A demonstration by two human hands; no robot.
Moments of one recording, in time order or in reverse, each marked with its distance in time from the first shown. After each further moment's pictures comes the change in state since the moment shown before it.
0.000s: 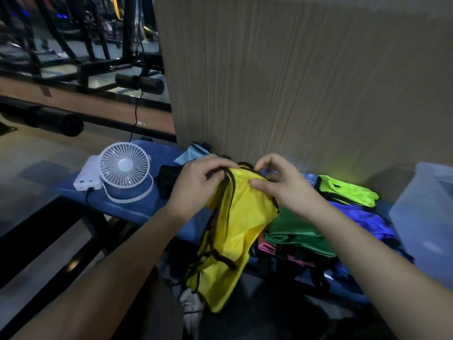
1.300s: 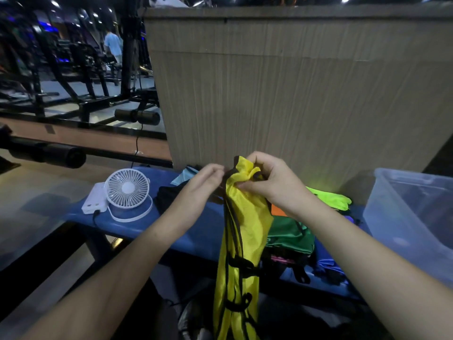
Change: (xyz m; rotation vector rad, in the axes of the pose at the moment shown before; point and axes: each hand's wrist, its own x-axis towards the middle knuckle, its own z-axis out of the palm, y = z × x) left_hand -0.022 0.092 -0.013 -0.398 -0.168 -0.206; right_hand -0.045 -0.085 -0.018 0.117 -0.020 -0.204
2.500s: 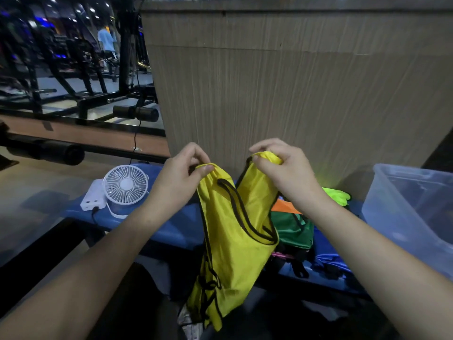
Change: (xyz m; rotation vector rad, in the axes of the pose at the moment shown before) left_hand 0.009 0.011 -0.027 0.452 0.185 0.198; right_hand -0.002 -0.009 -0.011 -0.305 0.311 -0.036
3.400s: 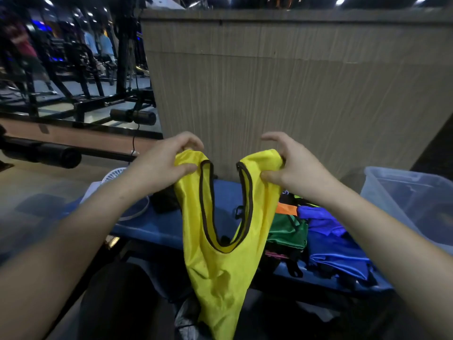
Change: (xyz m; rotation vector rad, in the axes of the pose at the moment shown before) left_hand 0.024 0.015 -0.049 0.392 -0.248 0.039; right_hand -0.003 -0.021 -0.039 -0.356 -0.165 0.041
